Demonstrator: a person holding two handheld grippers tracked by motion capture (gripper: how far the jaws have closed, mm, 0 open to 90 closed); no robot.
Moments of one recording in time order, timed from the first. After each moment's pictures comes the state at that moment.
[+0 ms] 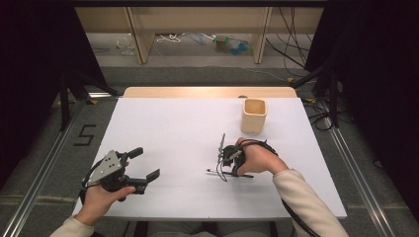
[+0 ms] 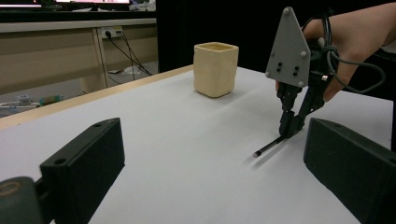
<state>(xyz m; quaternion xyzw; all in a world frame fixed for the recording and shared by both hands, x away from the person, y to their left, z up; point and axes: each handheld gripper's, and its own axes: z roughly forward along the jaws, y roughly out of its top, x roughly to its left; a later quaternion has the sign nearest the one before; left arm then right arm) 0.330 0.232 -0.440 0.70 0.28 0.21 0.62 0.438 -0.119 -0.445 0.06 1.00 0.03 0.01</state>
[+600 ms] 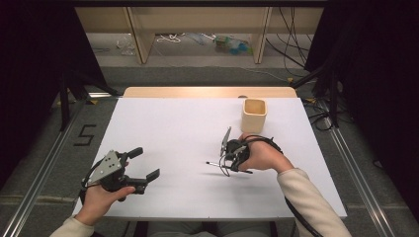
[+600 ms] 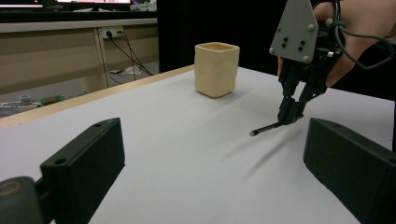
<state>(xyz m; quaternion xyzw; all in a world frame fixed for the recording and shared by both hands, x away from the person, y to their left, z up) 0.330 0.232 -0.440 0.70 0.29 0.21 0.62 0.439 -0.128 -0.426 0.08 0.99 0.08 0.03</state>
